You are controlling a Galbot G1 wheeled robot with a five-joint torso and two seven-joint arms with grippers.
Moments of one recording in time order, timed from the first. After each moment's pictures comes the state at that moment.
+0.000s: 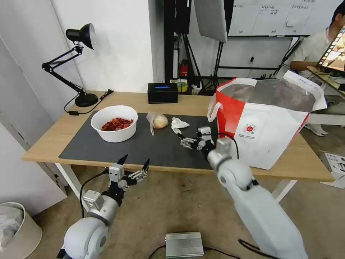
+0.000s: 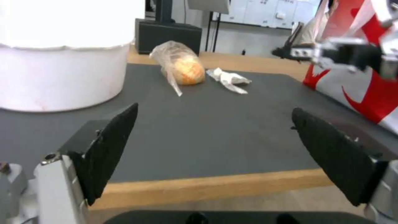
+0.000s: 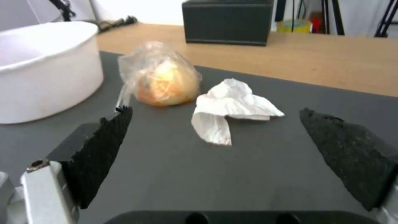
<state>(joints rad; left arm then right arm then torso) 1.49 -1.24 -0.48 -2.13 -0.39 0.13 0.10 -0.72 1.24 0.07 1.69 0.55 -0.50 0.11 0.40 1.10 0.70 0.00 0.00</state>
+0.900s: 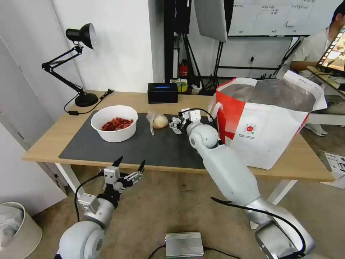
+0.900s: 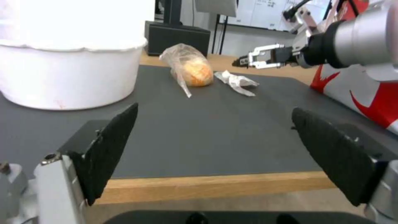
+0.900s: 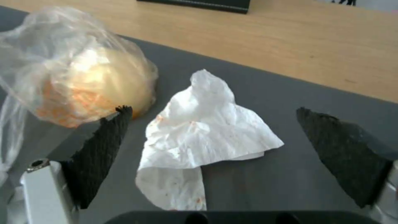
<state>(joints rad) 1.52 -1.27 -0.51 -2.14 -0.39 0.12 0.10 -0.40 1.42 -0.02 1.27 0.50 -0.65 0.23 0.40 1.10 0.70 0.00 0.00</state>
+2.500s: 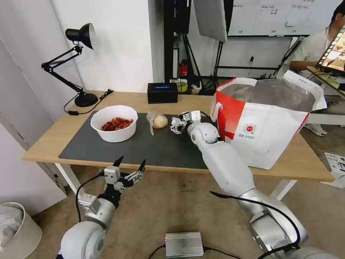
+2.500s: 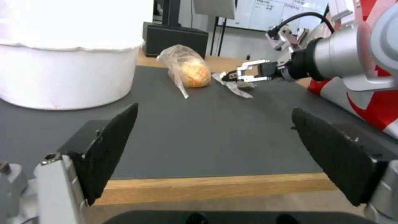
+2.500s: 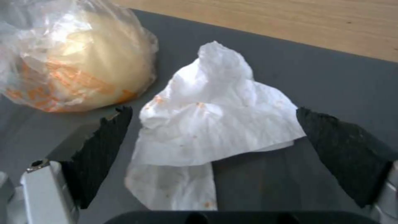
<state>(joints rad) 1.51 -1.27 -0.50 -2.13 -0.39 0.11 0.10 -0.37 1.46 0.01 1.13 0.49 -0.66 0.14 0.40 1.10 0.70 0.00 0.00</state>
